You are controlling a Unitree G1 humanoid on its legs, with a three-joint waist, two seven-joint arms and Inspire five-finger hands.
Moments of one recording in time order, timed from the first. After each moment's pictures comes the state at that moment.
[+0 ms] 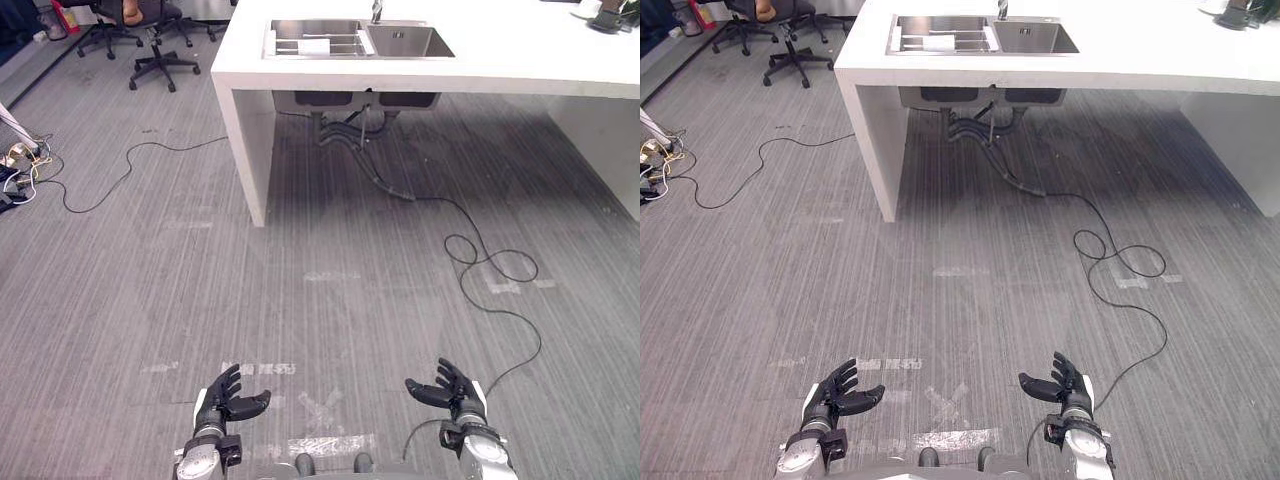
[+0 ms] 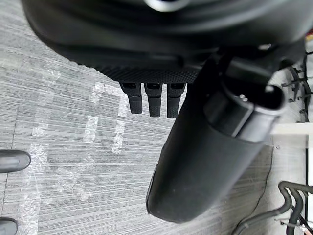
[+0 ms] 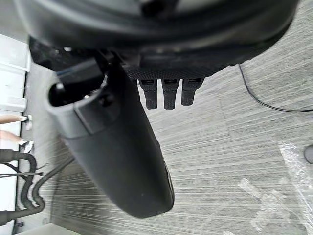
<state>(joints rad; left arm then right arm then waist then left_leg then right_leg) 0.18 0.11 0.07 0.69 -0.17 -0.14 0.07 0.09 -0.10 -0.19 0.77 0.10 -0.10 -0.07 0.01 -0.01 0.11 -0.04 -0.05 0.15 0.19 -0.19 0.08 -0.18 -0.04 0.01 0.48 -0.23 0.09</state>
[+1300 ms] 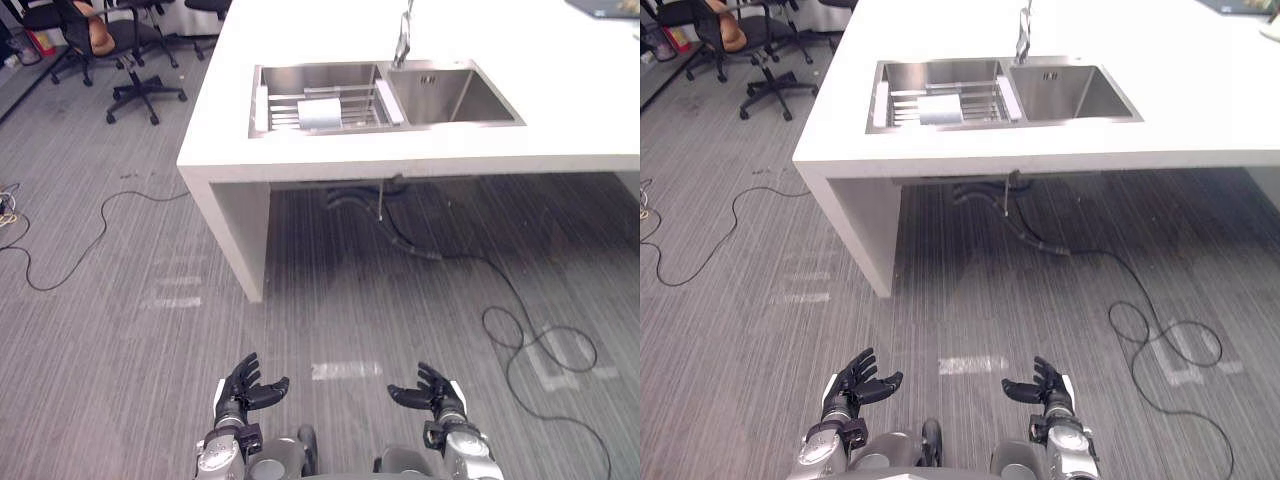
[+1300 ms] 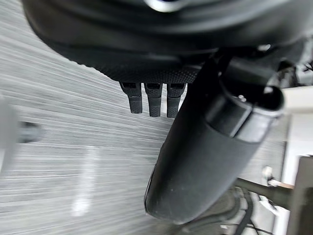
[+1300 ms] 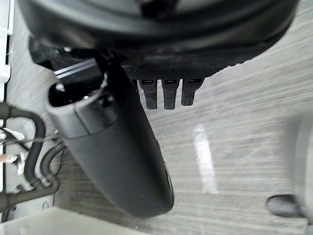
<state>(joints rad) 0.17 0.05 0.00 0.58 -0.22 -0.11 0.09 0.08 -0.07 -0.09 0.81 0.05 -0.08 -0.07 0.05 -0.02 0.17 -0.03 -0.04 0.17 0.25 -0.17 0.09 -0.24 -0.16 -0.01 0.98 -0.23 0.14</state>
